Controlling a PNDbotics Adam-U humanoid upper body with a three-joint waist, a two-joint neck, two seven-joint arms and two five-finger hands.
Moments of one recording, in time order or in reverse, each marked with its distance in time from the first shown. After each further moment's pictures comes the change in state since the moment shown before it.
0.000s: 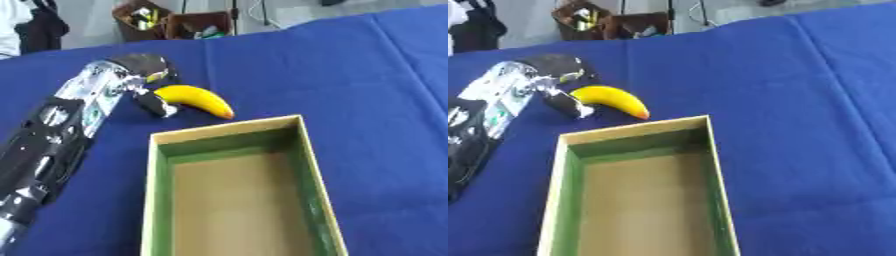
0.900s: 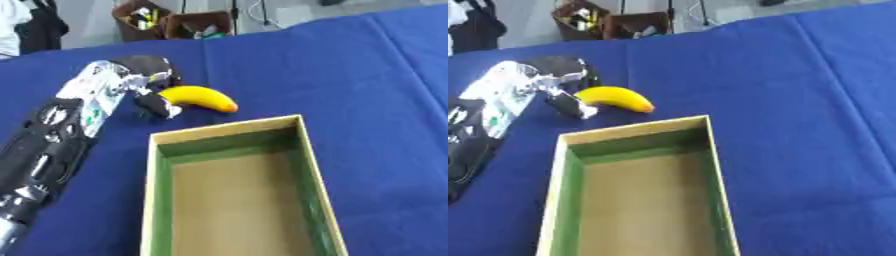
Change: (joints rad) left arm 0.000 0.000 -0.006 -0.012 0.054 0.013 -0.023; right arm 0.000 0.001 0.000 0.000 0.008 0.017 -0.011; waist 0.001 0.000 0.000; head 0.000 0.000
